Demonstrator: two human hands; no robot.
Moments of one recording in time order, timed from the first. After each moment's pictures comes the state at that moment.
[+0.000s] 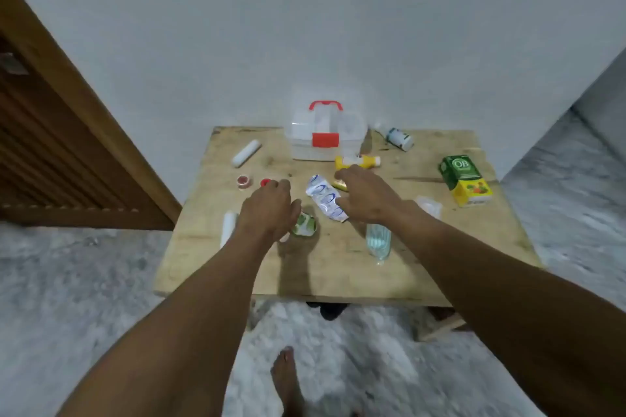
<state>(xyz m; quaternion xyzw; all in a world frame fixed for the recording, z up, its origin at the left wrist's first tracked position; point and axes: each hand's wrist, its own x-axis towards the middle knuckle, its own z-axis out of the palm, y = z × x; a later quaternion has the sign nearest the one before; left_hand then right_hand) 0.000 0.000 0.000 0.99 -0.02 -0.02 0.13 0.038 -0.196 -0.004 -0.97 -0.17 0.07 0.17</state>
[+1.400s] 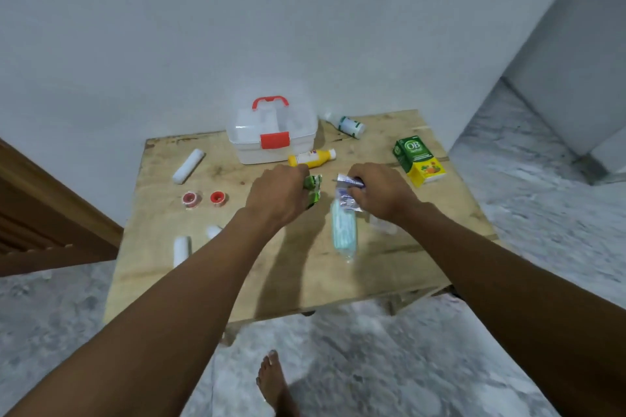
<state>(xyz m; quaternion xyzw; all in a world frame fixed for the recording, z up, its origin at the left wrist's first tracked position) 0.049 -0.070 0.027 0.97 -0.21 -0.03 0.11 0.026 -0.271 0.006 -0.98 -0.05 -0.01 0.18</state>
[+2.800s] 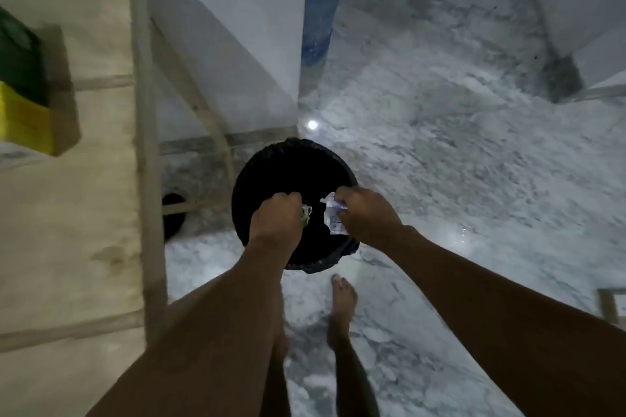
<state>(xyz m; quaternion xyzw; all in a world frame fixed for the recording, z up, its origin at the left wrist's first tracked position) 0.036 -0.643 -0.284 0.95 -0.12 -0.29 0.07 0.013 -0.807 -0.292 -0.95 0.01 0.24 0.20</state>
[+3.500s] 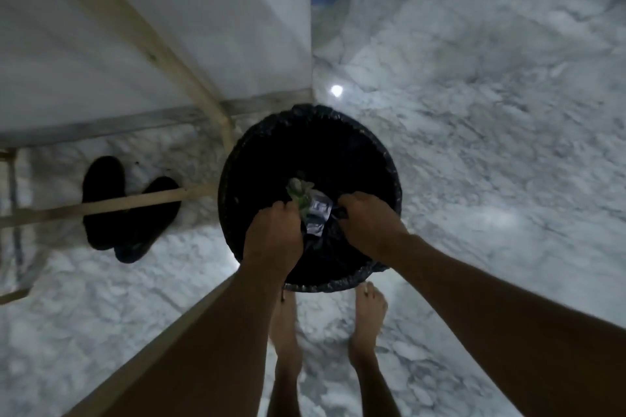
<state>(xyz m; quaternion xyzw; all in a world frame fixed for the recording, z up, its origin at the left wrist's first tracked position) 0.038 -0.638 -0.464 0.95 -0.11 -0.30 0.05 0.029 -0.809 -0.480 -0.93 0.00 0.31 0.19</state>
